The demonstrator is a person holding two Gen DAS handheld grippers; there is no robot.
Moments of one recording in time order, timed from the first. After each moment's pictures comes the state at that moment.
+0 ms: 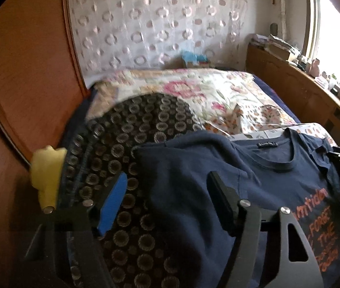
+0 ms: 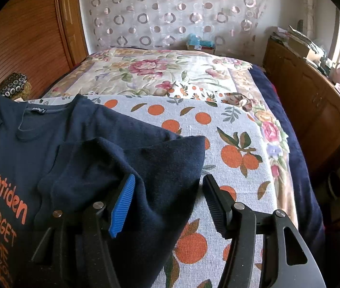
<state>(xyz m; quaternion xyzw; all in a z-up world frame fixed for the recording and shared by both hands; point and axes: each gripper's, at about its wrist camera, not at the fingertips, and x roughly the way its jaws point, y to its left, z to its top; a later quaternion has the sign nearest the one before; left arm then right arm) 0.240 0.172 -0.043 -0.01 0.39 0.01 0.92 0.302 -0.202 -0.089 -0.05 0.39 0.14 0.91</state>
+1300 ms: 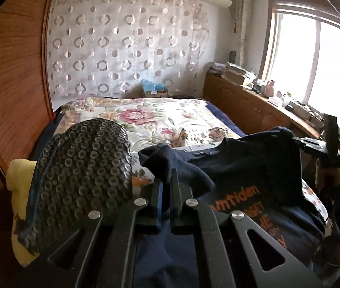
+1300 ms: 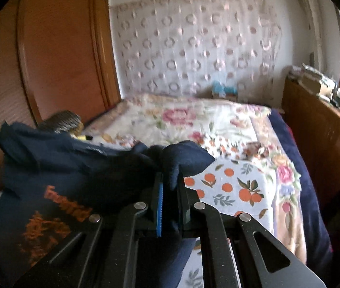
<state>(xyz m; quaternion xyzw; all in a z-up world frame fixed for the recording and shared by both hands) 0.131 0.114 0.011 -0.04 0.29 -0.11 0.95 0.203 -0.210 -0.013 -0.03 0.23 0.23 0.95</state>
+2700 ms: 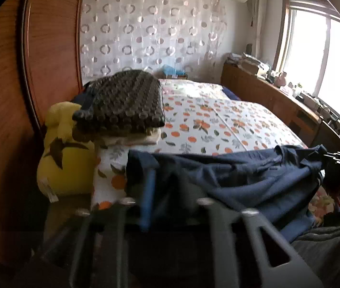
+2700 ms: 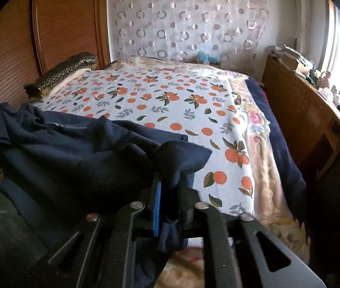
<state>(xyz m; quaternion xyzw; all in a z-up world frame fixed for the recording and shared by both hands) -0.044 0.147 -0.042 -0.05 0.32 -0.04 0.95 0.020 -0.237 -0.034 -0.08 0.34 0.16 0.92</state>
